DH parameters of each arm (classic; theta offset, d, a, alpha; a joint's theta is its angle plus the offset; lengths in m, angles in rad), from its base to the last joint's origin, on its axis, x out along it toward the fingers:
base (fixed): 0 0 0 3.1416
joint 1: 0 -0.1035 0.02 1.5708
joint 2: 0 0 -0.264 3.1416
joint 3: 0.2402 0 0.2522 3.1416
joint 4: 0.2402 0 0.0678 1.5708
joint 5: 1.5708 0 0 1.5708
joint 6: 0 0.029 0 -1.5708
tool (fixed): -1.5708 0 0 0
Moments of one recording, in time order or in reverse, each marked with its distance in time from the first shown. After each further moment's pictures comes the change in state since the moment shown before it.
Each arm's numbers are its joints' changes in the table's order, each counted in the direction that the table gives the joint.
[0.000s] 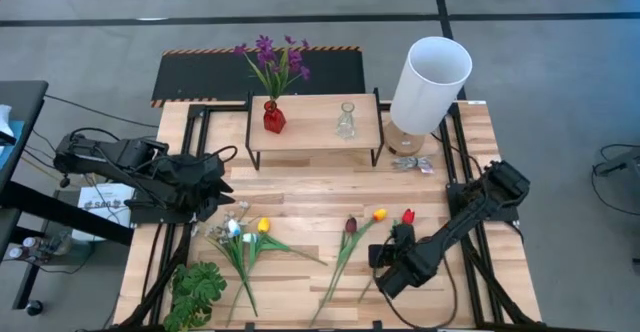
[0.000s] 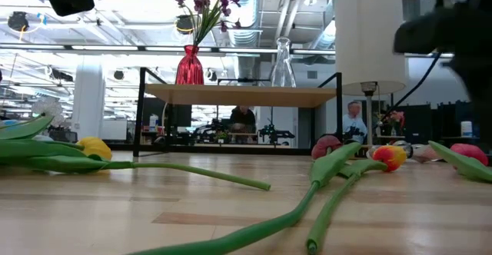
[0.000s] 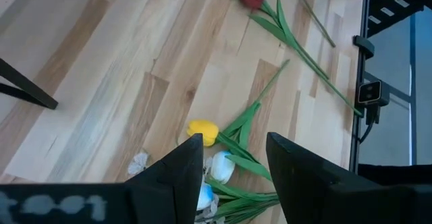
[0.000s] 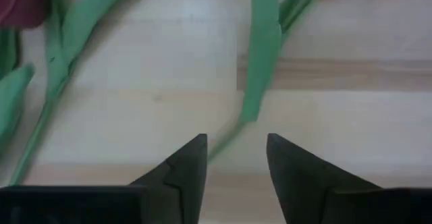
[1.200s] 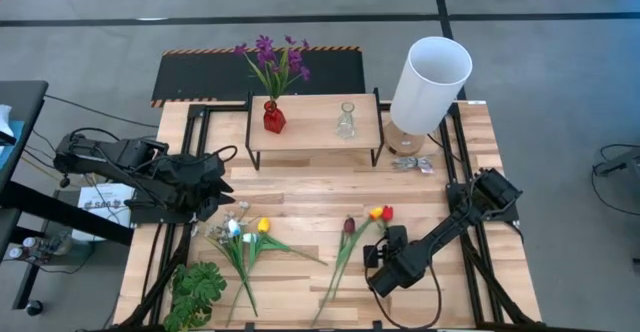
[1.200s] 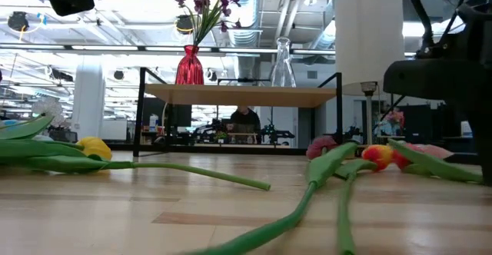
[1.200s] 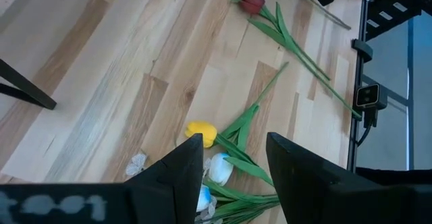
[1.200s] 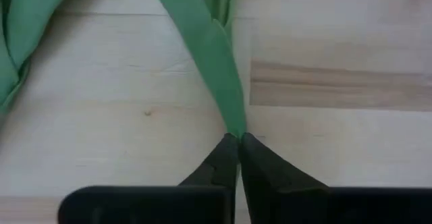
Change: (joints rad) left arm 0.000 0.000 0.000 -0.007 0.001 -0.011; right arm 0.024 0.104 0.000 -0.054 -0.023 -0.053
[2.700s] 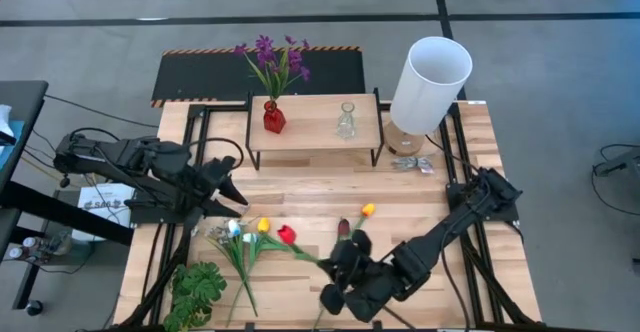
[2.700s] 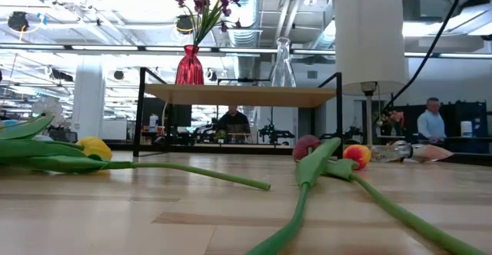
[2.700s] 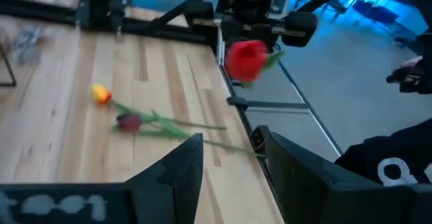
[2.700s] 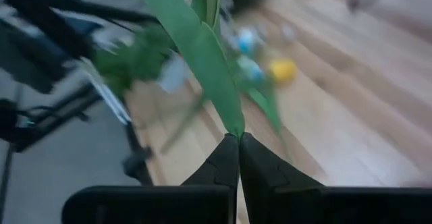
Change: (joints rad) left arm 0.000 -0.001 0.000 -0.469 -0.266 0.355; right arm 0.026 0.000 0.591 -0.324 -0.467 -1.216
